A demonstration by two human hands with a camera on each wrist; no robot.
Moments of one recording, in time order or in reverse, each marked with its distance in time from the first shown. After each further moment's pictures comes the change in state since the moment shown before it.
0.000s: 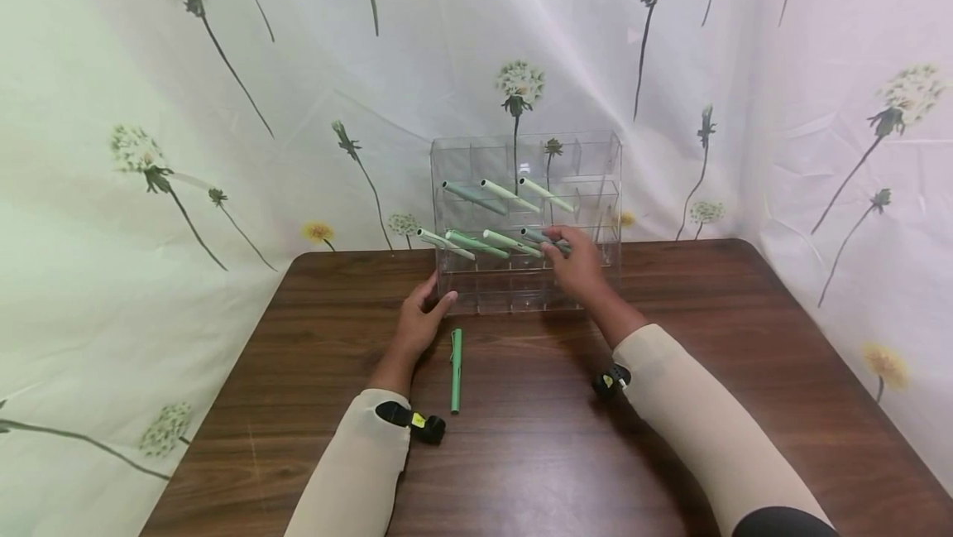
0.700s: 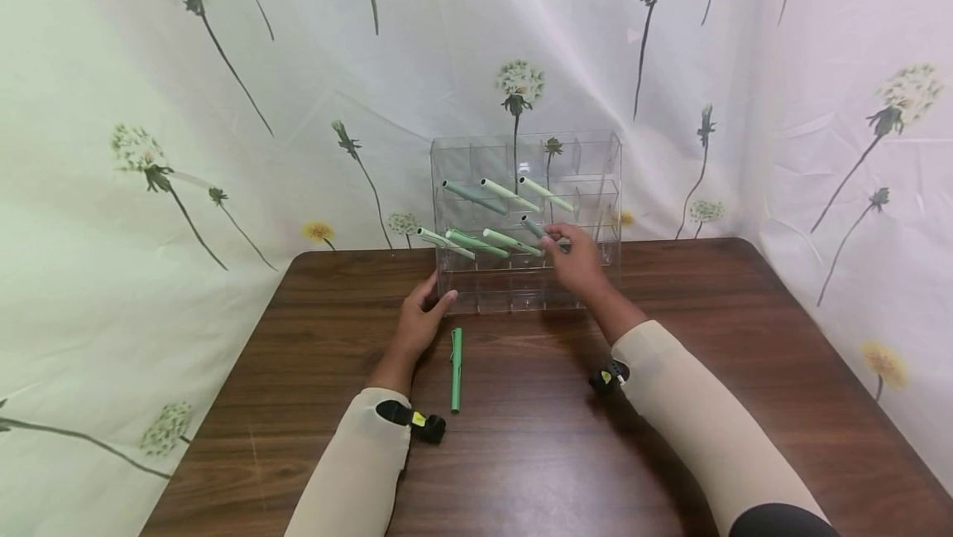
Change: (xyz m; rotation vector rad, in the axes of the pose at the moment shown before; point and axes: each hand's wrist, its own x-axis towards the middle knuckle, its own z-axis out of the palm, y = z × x) left_hand 0.013 -0.033 -0.003 0.051 -0.010 0.027; right_hand 0.004 -0.004 0.000 0.049 0.009 0.019
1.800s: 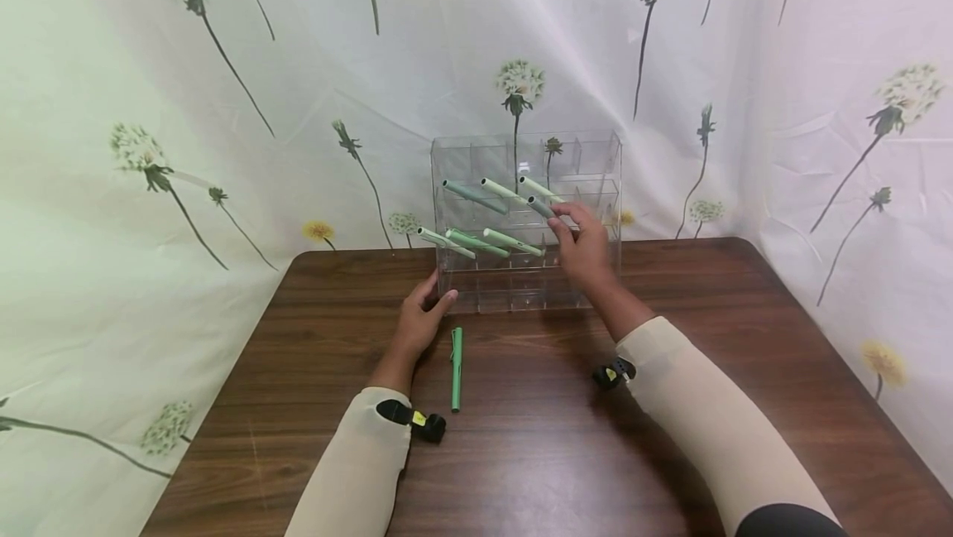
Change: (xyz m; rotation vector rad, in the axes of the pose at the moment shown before) left_hand 0.000 0.002 0.000 0.006 0.010 0.013; right_hand -0.004 -0.025 -0.014 0.184 0.102 -0.162
